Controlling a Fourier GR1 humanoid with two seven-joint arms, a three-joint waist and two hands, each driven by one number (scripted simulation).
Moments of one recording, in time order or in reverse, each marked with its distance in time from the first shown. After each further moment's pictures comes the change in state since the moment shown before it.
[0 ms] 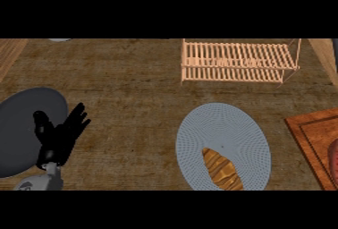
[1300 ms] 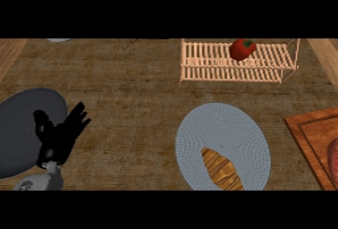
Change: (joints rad) left arm -0.010 -0.007 0.016 0.014 -0.011 -0.013 -0.006; right arm -0.101 0.012 -0.210 0.216 -0.148 -0.213 -0.098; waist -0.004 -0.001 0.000
